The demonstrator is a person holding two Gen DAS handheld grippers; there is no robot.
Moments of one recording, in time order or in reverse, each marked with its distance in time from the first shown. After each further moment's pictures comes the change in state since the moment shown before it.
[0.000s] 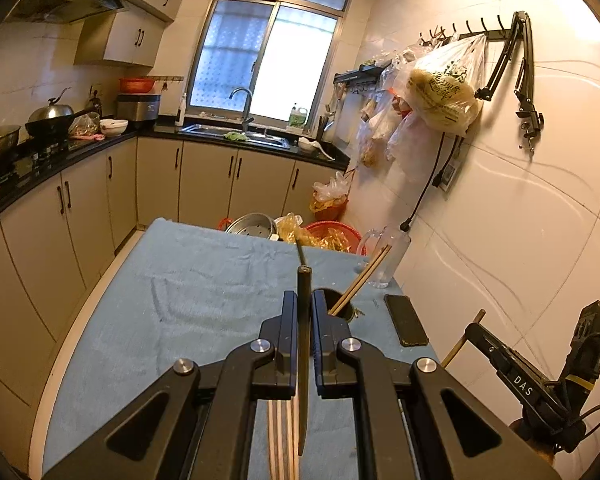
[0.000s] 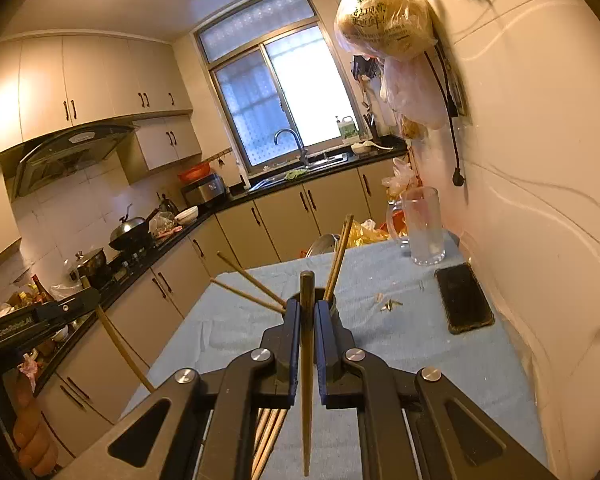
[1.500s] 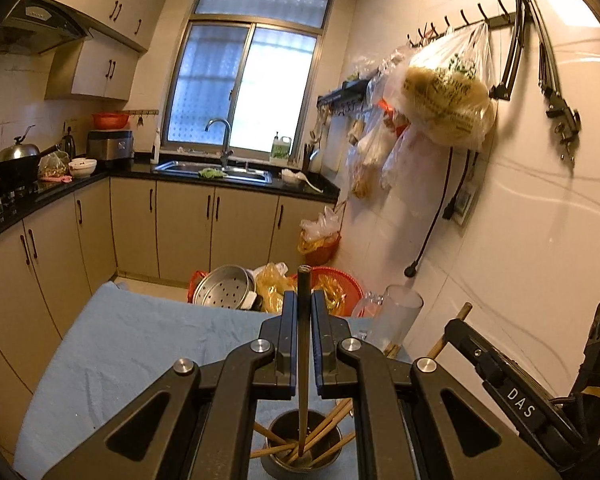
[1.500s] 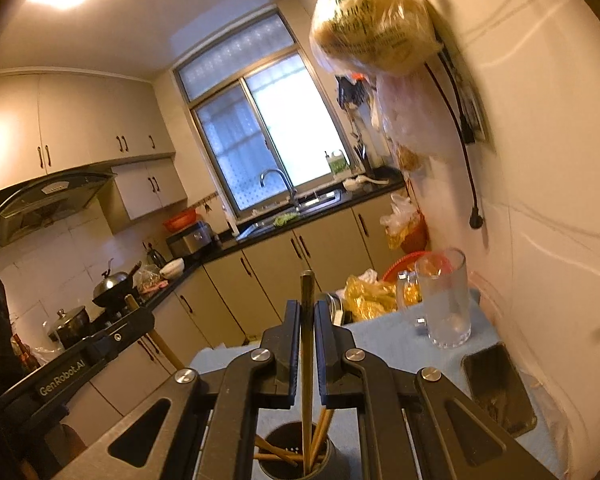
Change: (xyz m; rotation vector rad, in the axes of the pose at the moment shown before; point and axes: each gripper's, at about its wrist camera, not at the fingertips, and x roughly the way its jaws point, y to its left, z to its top) left arm 0.161 -0.052 0.070 0.066 -0.110 -0.003; right arm 0.133 -0.029 0.091 0.084 -0.124 -0.010
